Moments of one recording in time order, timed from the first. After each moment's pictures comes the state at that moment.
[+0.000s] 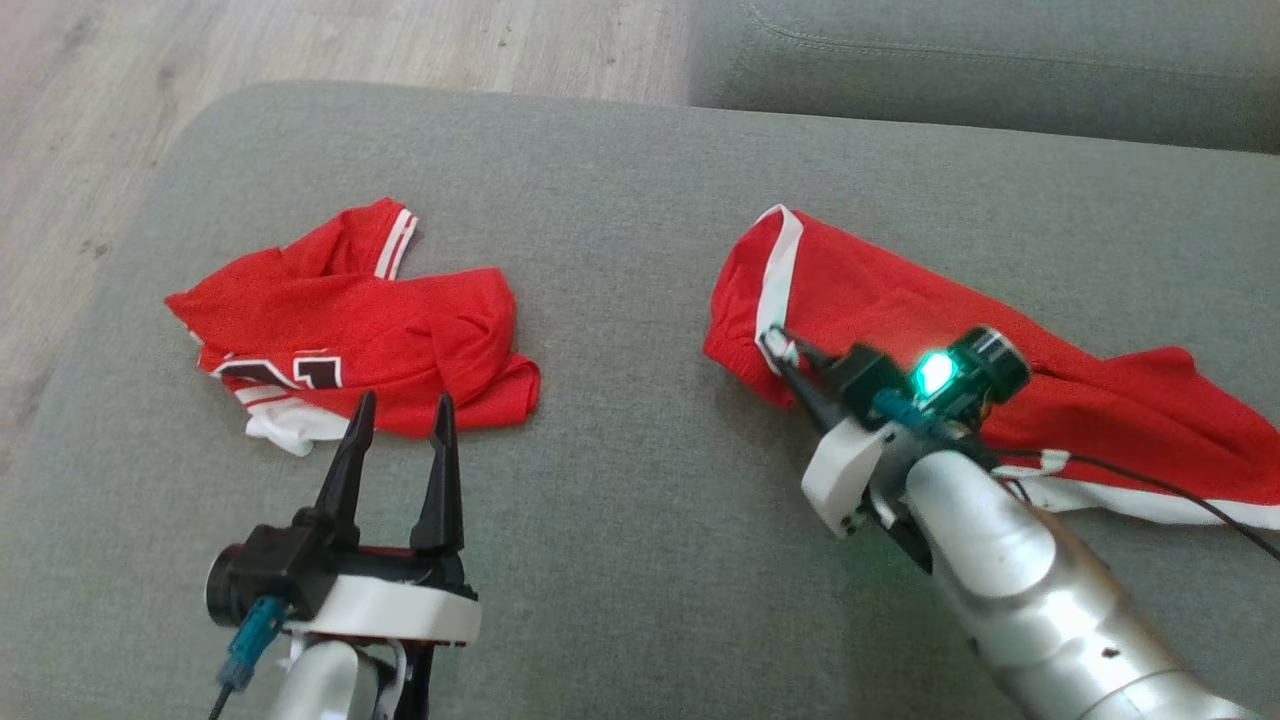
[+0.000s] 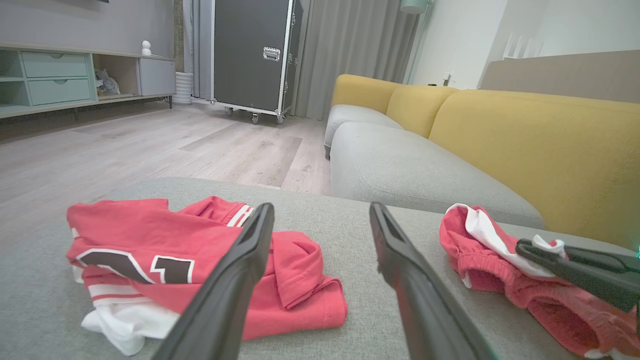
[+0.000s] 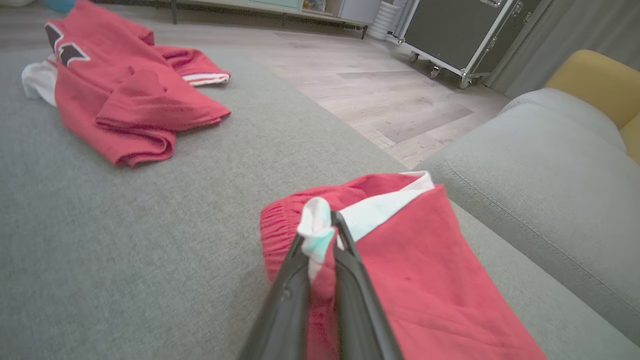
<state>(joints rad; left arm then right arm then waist) -0.11 0.05 -0.19 0.25 -0.26 -0.10 -0.25 -0.59 -0.06 0.51 0.89 -0.13 0.13 -0.22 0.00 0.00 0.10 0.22</state>
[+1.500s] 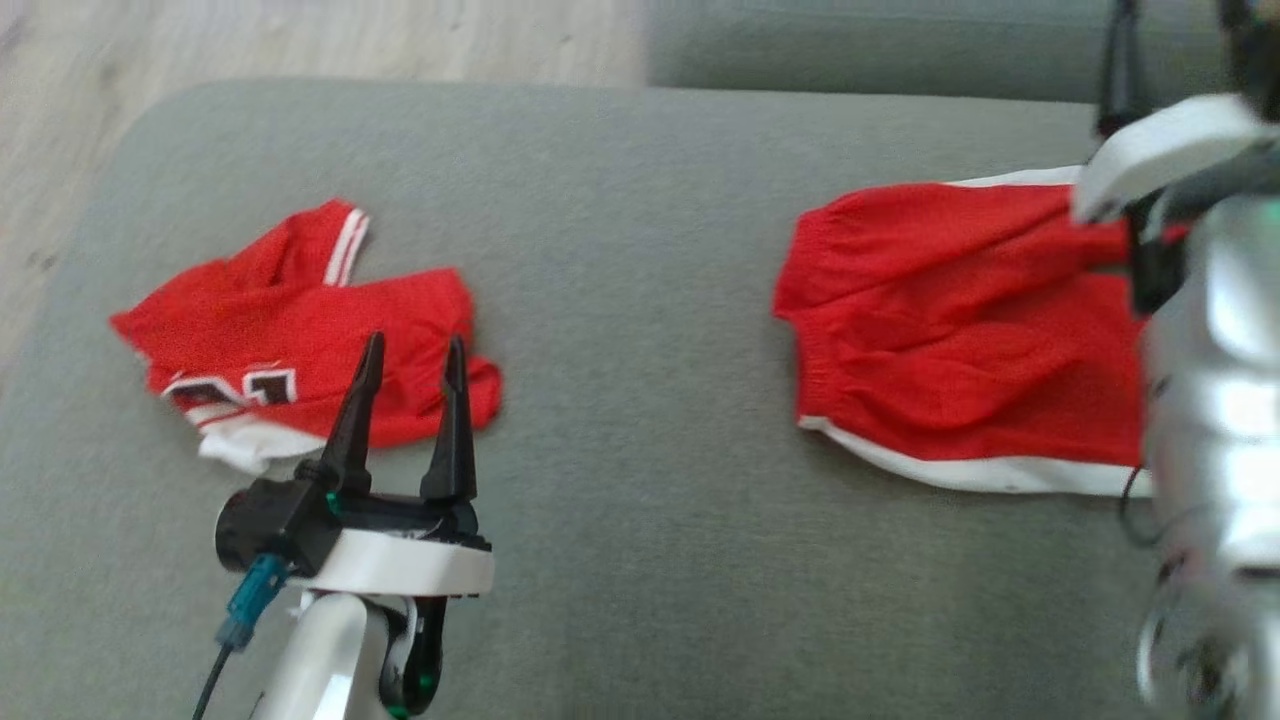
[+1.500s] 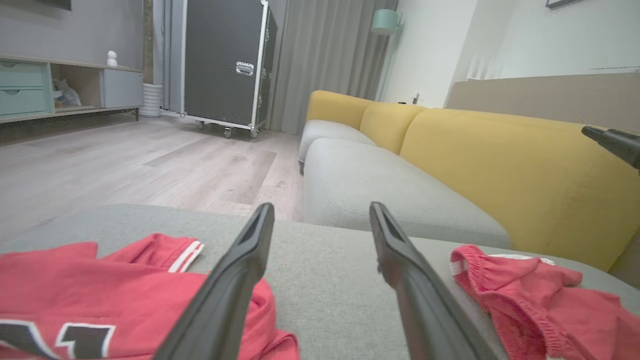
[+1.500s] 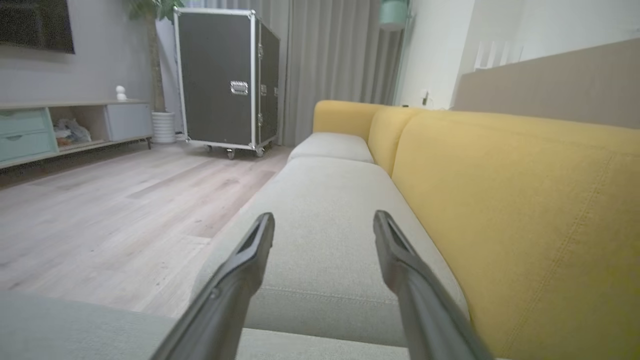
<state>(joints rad) -0.18 0.05 -0.22 0.22 -0.30 -0.09 -0.25 -0.94 -0.11 -0.29 0.94 -0.30 0.13 -0.25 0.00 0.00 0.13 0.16</state>
